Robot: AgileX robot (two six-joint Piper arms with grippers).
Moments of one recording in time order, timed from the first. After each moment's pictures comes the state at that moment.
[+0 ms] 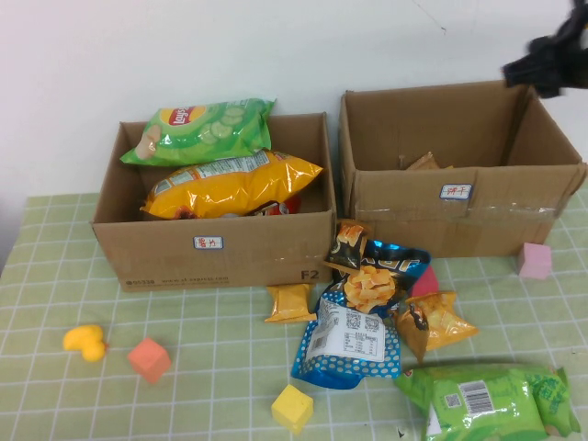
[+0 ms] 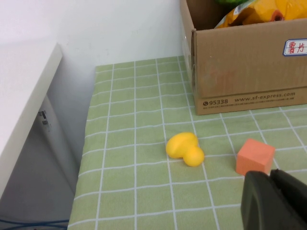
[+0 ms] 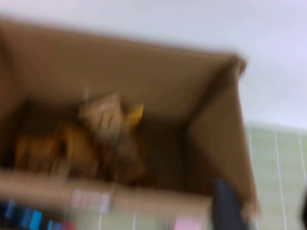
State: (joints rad) right arm 0.27 1.80 -1.63 -0.44 0.70 0.32; left arm 0.04 -0.01 0.02 -0.03 0.35 0.03
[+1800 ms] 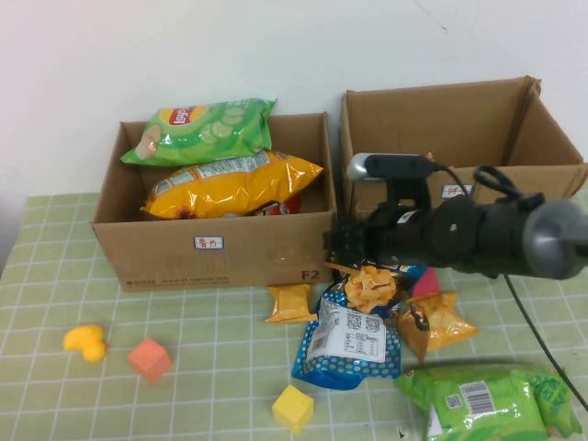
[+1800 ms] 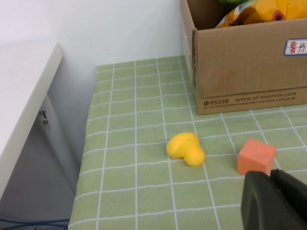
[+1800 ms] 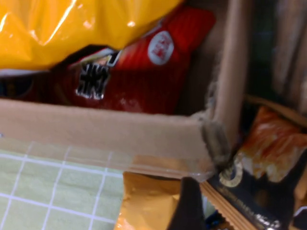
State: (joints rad) right arm 0.53 2.09 -1.29 0.67 0.02 -0.29; left arm 0.04 -0.01 0.02 -0.03 0.35 0.03
